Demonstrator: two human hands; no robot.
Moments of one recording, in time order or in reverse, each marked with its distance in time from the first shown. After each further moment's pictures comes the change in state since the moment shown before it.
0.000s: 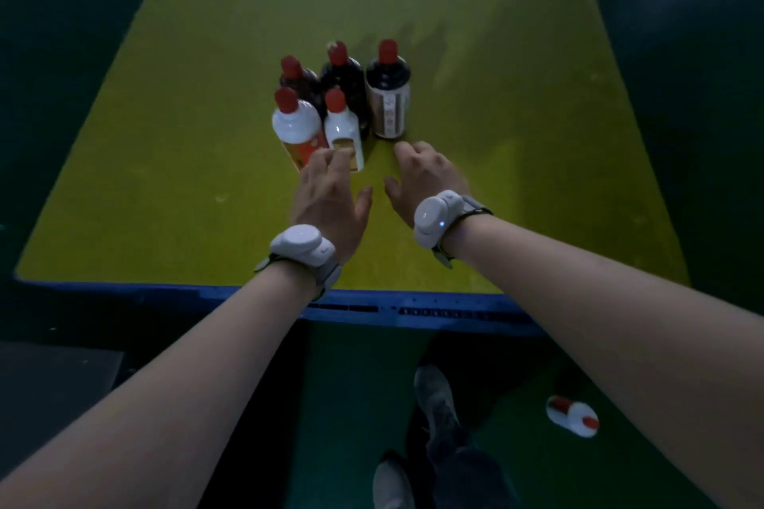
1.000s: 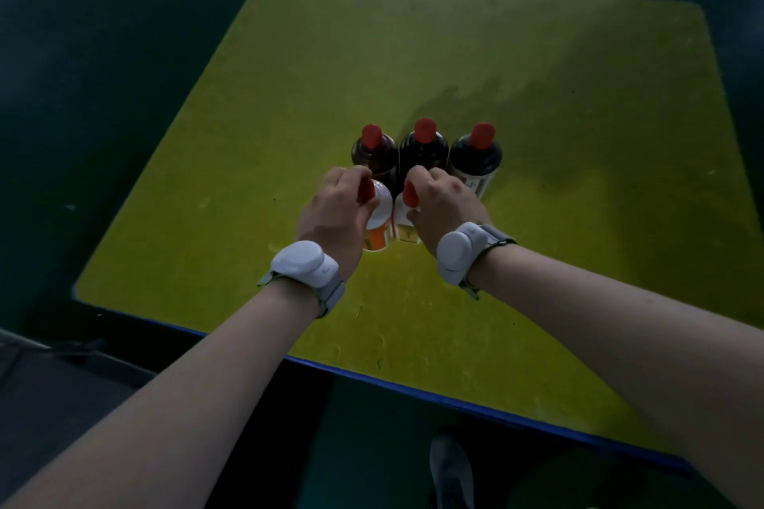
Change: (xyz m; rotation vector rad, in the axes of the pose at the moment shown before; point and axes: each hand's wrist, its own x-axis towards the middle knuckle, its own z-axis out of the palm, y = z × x) left_hand 0.110 -0.070 -0.037 -0.033 0.036 -0.155; right_hand 0.134 -0.046 0.018 0.033 -0.045 -0.279
